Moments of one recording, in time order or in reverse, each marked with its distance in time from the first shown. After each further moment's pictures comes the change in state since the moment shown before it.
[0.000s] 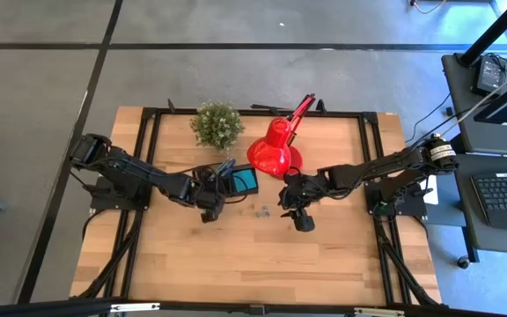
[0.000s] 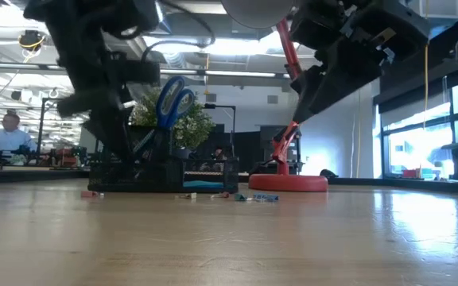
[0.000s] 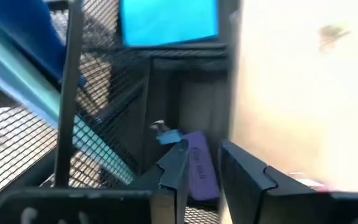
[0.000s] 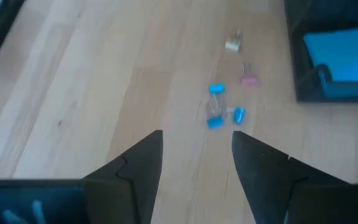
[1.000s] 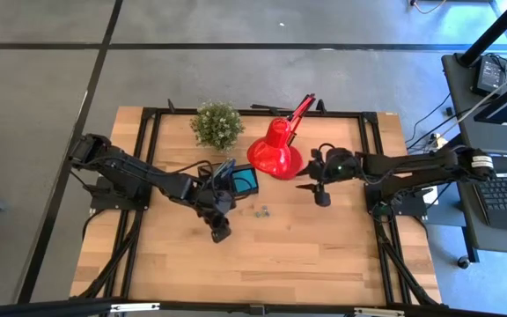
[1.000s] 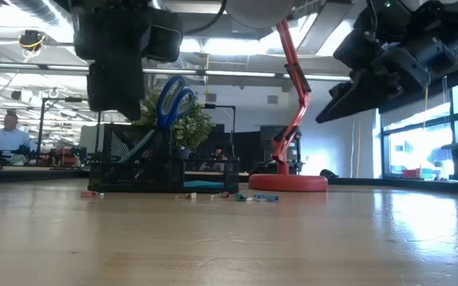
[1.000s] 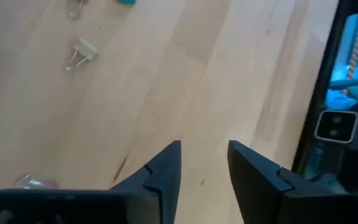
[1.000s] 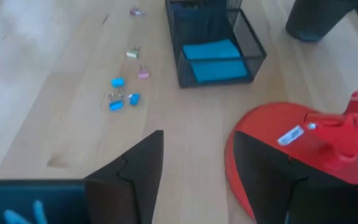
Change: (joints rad) left arm -0.018 -0.002 0.108 0.216 0.603 -0.405; right arm -0.274 -0.430 -0.445 0.295 -0.002 -0.151
